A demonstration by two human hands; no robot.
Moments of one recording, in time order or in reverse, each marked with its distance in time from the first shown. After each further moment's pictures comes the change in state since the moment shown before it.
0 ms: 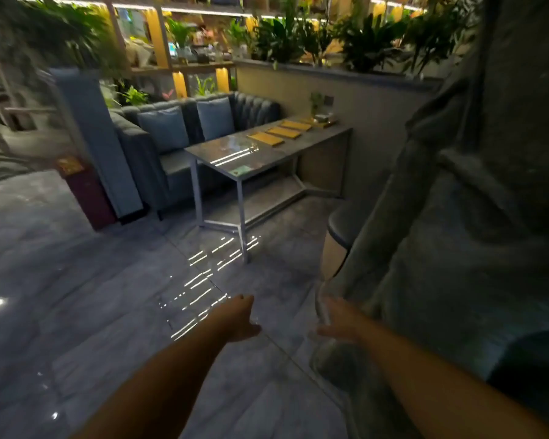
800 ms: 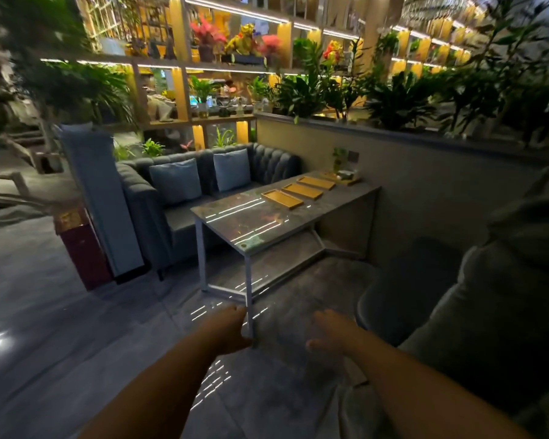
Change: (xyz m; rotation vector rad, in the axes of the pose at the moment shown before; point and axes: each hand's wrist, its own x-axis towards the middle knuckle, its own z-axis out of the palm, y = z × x) left_hand 0.335 -0.085 -0.181 0.061 0.149 -0.048; right_hand 0.353 -0.031 -0.218 -0.238 0.067 -0.145
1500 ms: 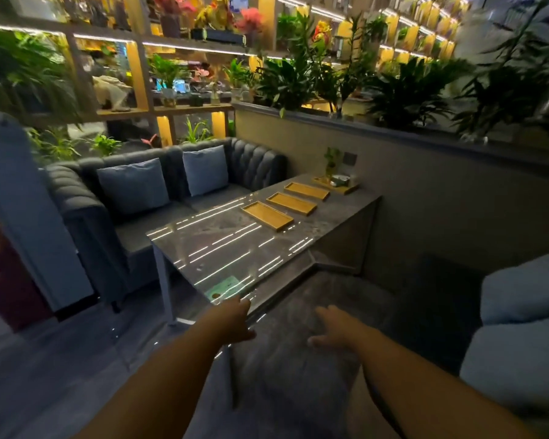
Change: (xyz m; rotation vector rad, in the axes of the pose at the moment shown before) left_hand 0.384 -0.054 -0.051 0.085 -0.069 0.111; right_hand 0.320 0.105 -0.115 0.093 0.002 0.079
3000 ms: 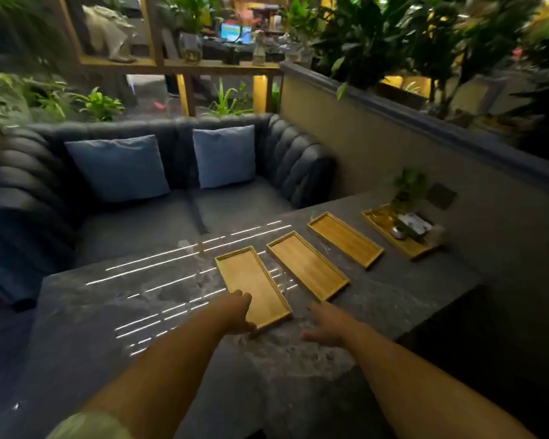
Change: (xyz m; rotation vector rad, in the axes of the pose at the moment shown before) left_hand 0.663 -0.078 -0.071 -0.123 -0.110 -0.324; right_hand 0.666 0.204 -0.233 -0.102 -0.243 -0.207
